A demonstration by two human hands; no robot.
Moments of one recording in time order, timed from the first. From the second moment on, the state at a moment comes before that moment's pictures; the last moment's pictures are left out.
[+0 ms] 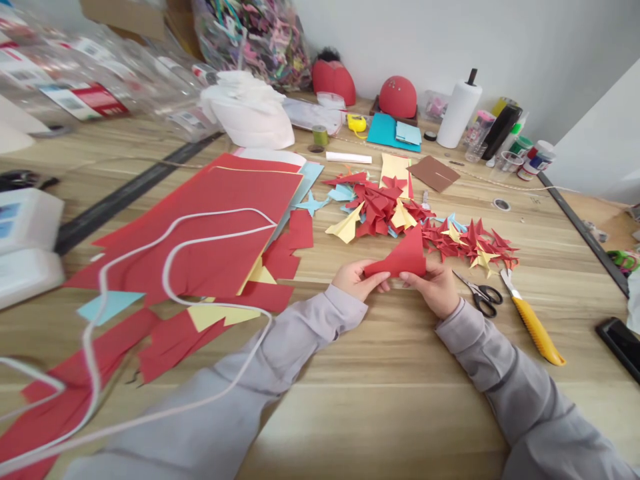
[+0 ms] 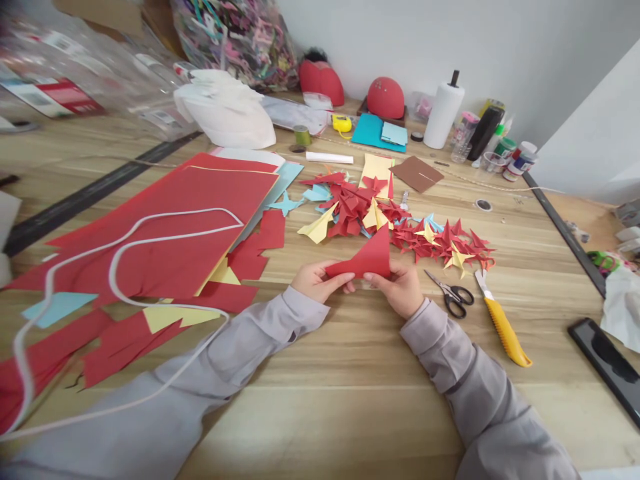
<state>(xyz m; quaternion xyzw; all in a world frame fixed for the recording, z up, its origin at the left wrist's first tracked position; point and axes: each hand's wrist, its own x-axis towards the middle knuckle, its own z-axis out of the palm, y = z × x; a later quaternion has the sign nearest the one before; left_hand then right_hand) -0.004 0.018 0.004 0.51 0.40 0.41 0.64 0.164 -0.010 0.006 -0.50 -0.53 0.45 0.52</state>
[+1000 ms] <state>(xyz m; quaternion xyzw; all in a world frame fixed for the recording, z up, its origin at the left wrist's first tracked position) 0.001 0.020 -0.004 0.45 0.37 0.43 0.69 0.163 -0.008 0.007 -0.50 -0.44 0.51 0.55</state>
